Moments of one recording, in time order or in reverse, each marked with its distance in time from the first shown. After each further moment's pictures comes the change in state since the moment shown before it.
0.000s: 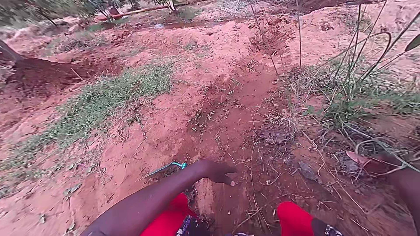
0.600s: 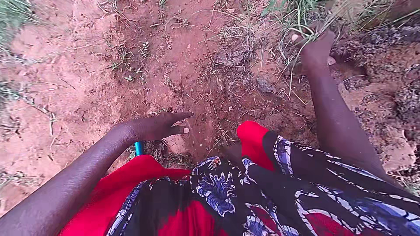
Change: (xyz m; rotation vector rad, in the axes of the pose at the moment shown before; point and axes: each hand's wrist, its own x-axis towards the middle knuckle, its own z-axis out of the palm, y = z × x) left_hand 0.018 -0.022 0.010 0.032 0.035 -0.010; right_hand -0.006 -0.052 0.079 -0.200 -0.132 0.038
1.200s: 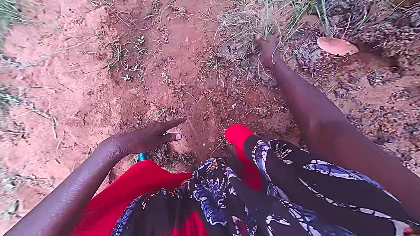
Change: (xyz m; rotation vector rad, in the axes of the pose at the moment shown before) left_hand -0.003 -0.030 0.009 -0.152 -0.060 -0.053; right_hand 0.037 0.072 0.148 0.128 -0.316 0.132
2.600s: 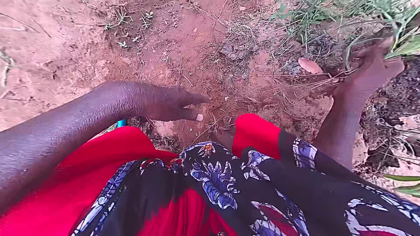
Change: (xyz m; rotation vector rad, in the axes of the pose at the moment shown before) left_hand -0.039 0.076 0.016 0.138 0.079 0.223; right_hand -0.187 -0.119 -0.165 0.094 0.626 -0.386
